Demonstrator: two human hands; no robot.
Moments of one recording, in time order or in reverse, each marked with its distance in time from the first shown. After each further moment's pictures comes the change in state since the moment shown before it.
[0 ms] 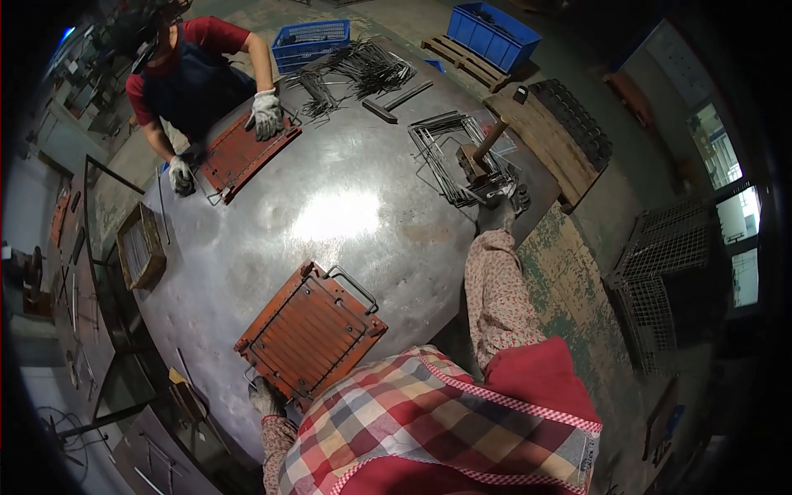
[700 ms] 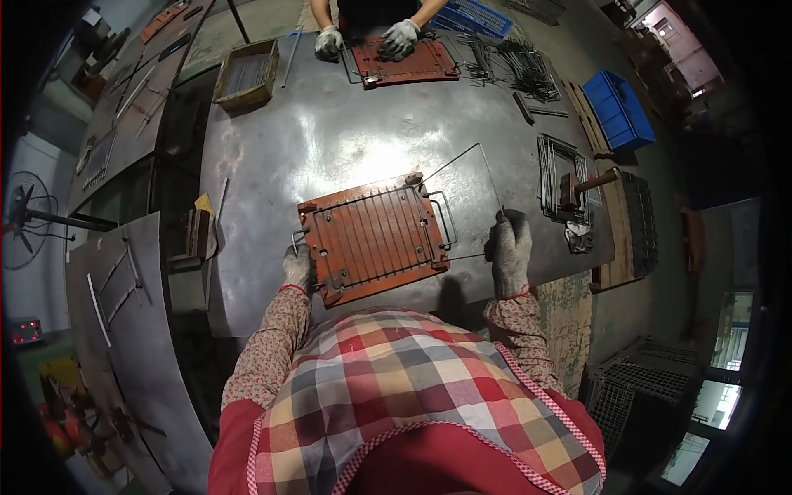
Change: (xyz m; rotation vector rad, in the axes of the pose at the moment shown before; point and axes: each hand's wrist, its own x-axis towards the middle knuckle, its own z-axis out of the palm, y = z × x) left_hand 0.027 -0.017 -0.011 0.099 -0.065 0.087; right_hand -0.208 -0.305 -0.138 0.898 -0.853 0.220
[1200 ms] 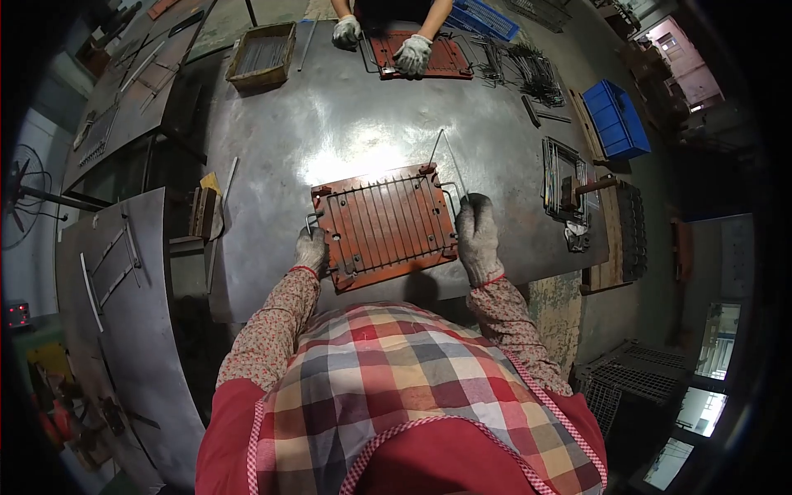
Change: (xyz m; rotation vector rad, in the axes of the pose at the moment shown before) left_hand 0.014 0.001 0.015 0.236 -0.062 -0.063; right_hand 0.000 0.028 0.064 -0.544 -0.147 -0.302
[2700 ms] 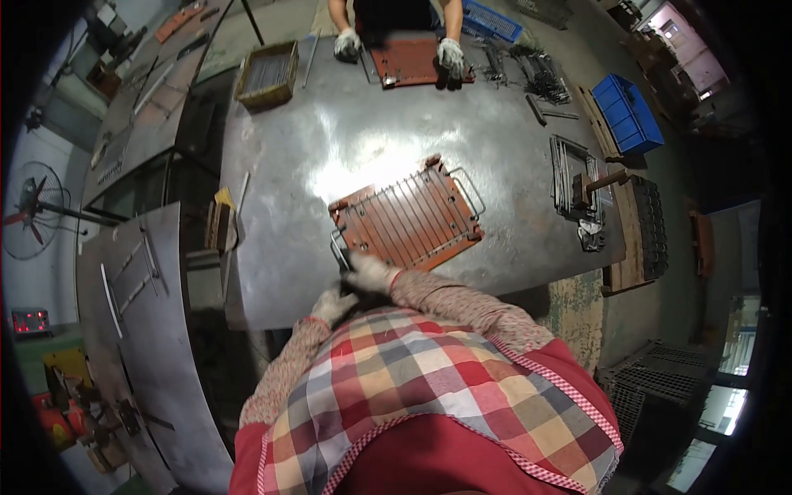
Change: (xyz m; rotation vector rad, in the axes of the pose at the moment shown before) left_hand -0.076 -0.027 -0.013 0.386 -0.378 0.297; right_hand -0.050 0.047 0.194 -0.166 -0.968 -0.179
